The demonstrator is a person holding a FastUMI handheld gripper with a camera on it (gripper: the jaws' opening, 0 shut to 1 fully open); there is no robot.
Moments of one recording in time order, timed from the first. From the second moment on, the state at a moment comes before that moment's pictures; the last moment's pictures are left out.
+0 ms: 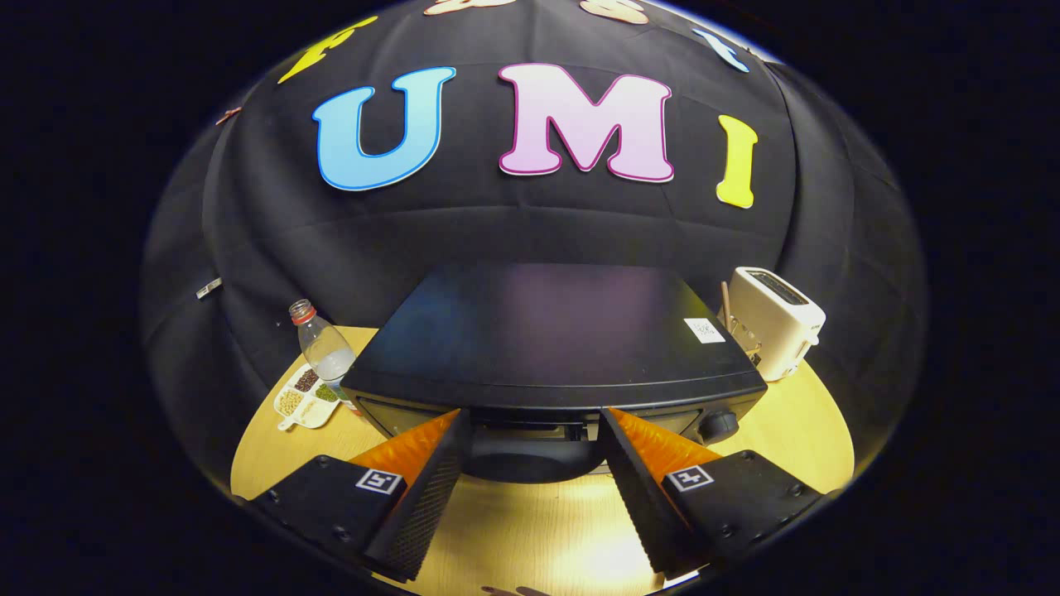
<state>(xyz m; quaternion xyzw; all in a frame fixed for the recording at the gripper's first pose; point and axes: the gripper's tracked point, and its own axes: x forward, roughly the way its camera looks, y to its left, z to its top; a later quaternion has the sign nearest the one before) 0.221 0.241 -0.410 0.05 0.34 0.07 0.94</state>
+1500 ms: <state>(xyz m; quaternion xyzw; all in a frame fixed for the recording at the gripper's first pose) 0.081 0.137 -0.454 0.11 0.52 0.11 0.84</state>
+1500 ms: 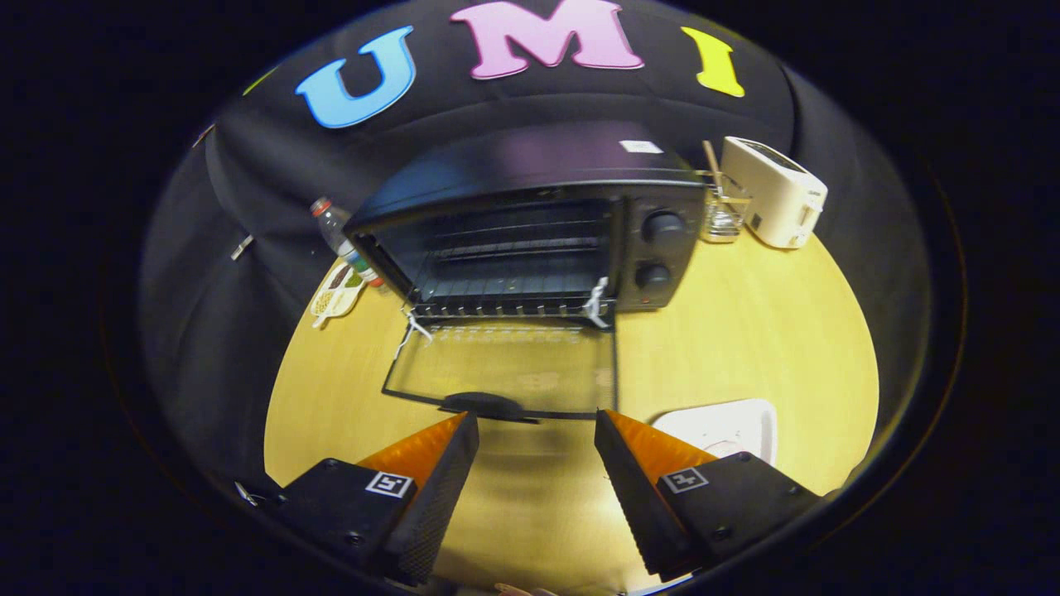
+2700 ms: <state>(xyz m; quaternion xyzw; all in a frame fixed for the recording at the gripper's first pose) 0.037 -0.076 -0.597 0.07 0.68 0.07 0.73</state>
